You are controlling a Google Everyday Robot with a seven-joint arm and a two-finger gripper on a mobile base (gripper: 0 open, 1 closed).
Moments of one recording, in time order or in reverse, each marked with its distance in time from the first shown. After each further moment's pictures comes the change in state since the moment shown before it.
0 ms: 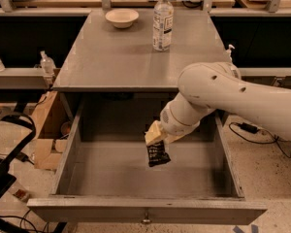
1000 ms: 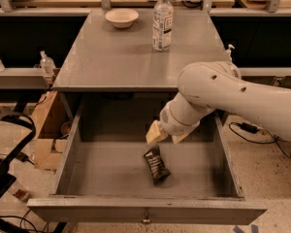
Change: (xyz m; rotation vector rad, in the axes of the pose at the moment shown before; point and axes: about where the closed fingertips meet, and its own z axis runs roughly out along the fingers) arm 0.001 0.002 -0.002 0.003 -0.002 -0.005
